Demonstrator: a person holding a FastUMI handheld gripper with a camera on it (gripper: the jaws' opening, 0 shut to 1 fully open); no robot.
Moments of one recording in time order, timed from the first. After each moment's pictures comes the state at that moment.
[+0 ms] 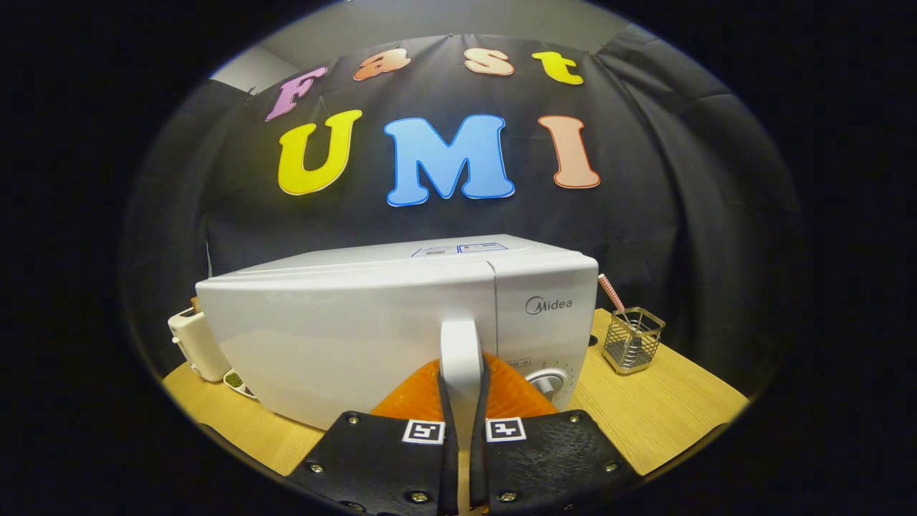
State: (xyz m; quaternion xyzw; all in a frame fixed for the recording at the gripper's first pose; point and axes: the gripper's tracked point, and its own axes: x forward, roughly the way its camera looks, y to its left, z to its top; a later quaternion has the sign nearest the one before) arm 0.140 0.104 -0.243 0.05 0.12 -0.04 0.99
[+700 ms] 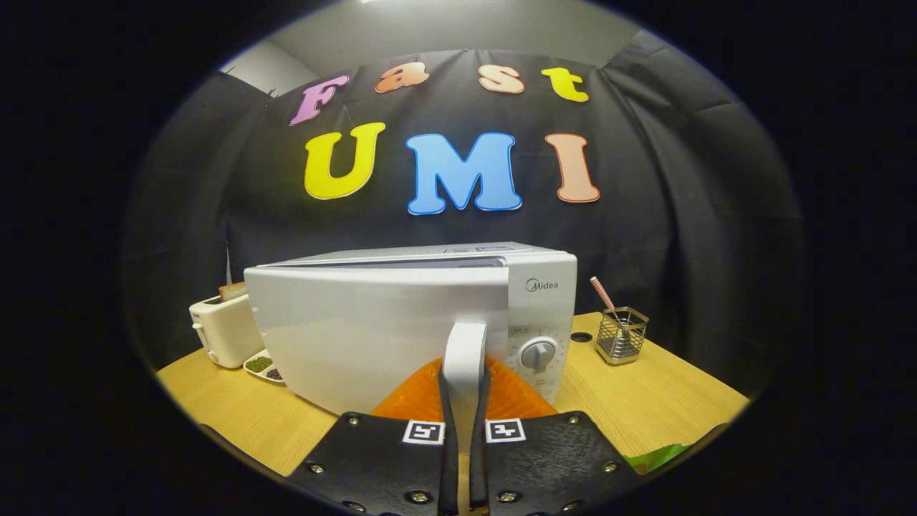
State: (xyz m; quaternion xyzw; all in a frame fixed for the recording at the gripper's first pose) arm 0.059 0.132 -0.236 0.03 0.10 -0.02 0.99
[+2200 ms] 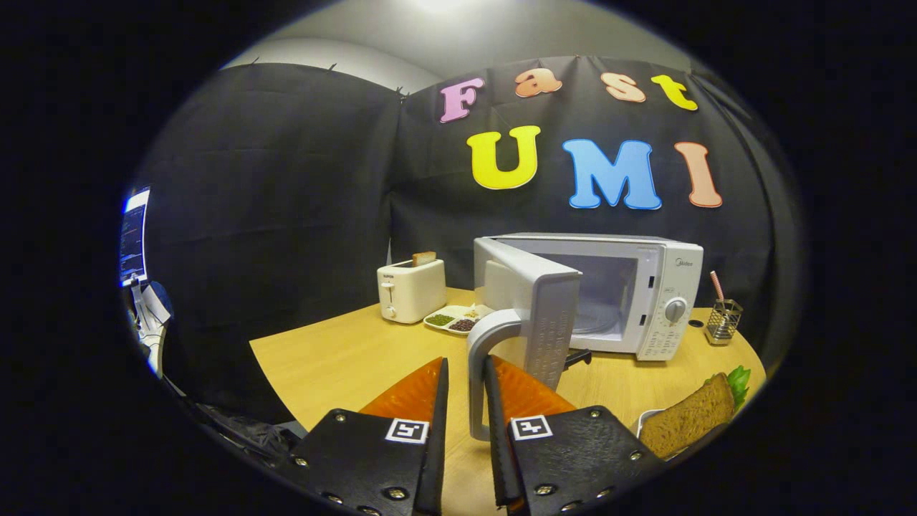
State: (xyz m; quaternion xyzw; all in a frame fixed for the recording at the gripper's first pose) arm -0.124 0.301 -0.227 0.01 0.11 0.27 0.96
